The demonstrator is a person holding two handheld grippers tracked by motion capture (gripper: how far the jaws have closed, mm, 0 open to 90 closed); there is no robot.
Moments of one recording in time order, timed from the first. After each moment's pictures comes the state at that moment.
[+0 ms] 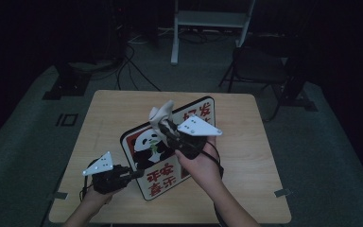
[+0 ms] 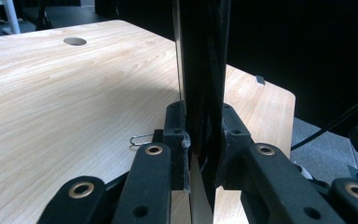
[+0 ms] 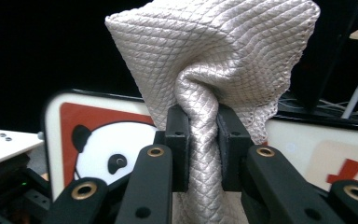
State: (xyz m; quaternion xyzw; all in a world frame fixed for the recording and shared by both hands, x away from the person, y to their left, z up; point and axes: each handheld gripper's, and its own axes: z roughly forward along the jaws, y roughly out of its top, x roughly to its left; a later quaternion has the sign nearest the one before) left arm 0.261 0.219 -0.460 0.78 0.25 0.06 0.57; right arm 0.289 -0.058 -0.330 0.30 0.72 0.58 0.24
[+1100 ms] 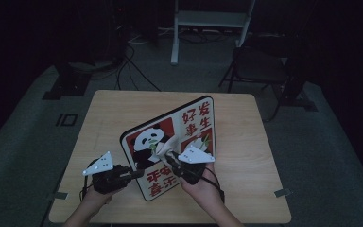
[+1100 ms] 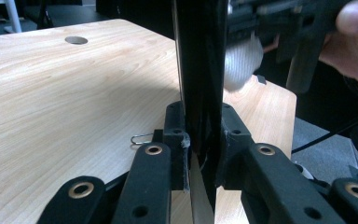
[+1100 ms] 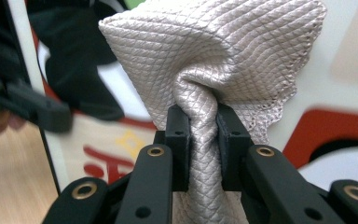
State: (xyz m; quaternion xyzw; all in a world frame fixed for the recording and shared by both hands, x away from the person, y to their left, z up) left arm 0.261 0.218 -0.460 0.78 0.26 0.06 0.57; right arm 0.270 -0.070 -0.431 0.32 0.78 0.50 0.20
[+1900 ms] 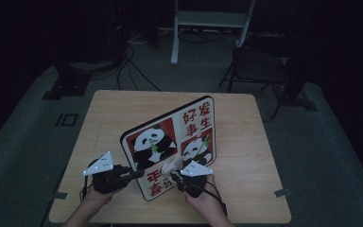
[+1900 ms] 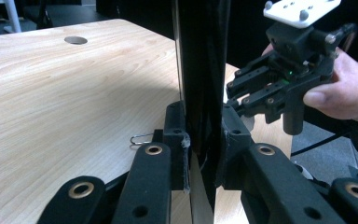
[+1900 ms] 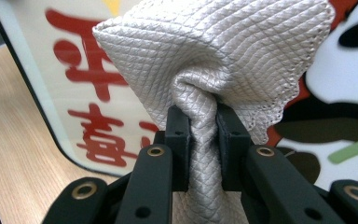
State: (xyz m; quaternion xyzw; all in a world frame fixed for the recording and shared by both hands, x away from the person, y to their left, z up) left arm 0.261 0.218 -0.460 0.78 0.26 0.06 0.57; right arm 0.258 -0.081 -0.493 0.35 0.81 0.45 0.15
